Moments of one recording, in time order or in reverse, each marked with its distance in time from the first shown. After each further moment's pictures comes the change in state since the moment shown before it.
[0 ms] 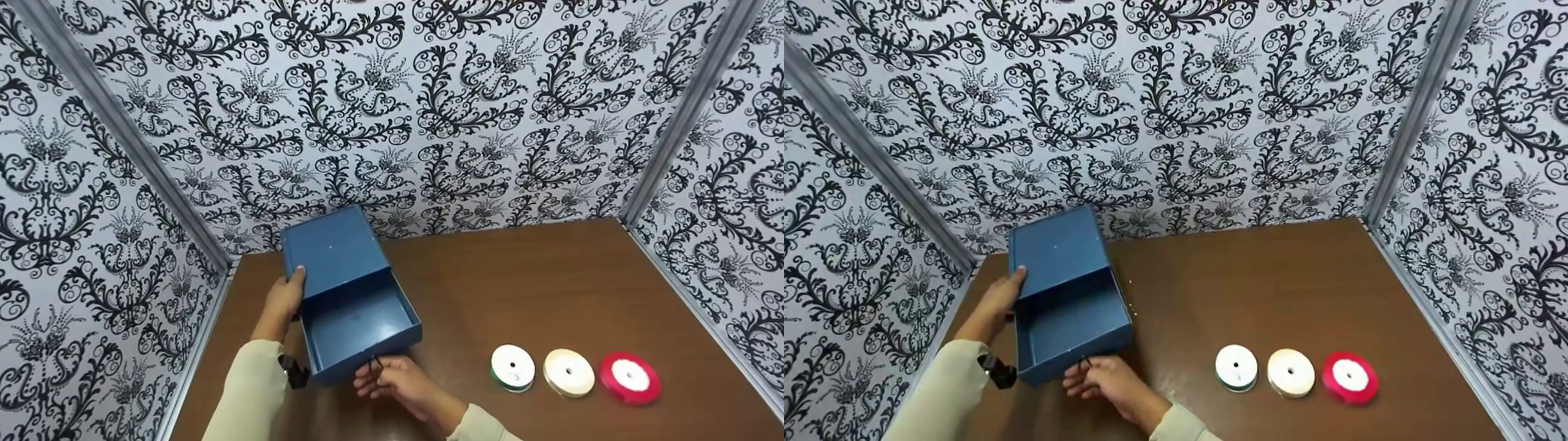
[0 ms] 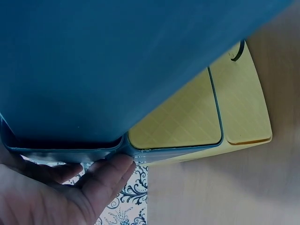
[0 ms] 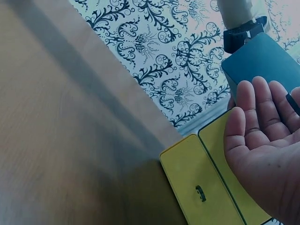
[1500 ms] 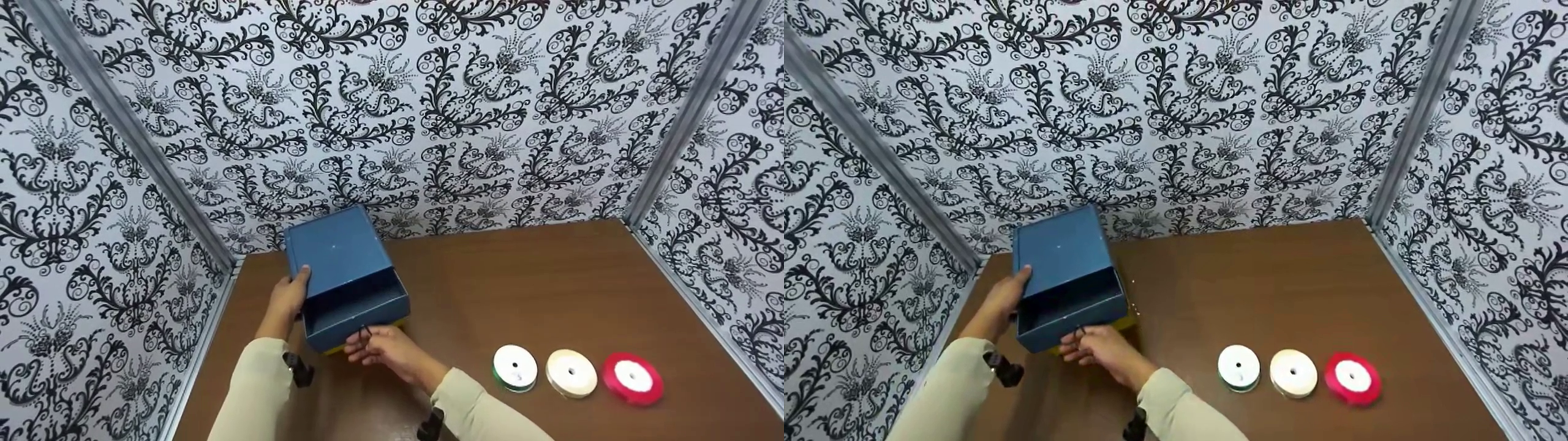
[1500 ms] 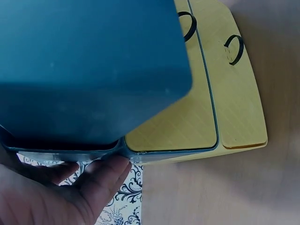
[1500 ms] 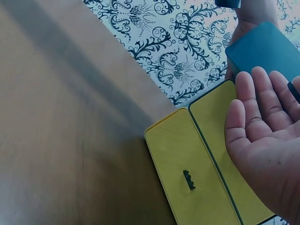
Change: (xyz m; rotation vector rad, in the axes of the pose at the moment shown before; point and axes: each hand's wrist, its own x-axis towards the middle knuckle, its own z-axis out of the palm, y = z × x) left_hand 0.003 -0.002 0.000 0.011 0.028 -0.009; right_hand 0.053 -0.011 -0.009 -0.095 0.050 0.046
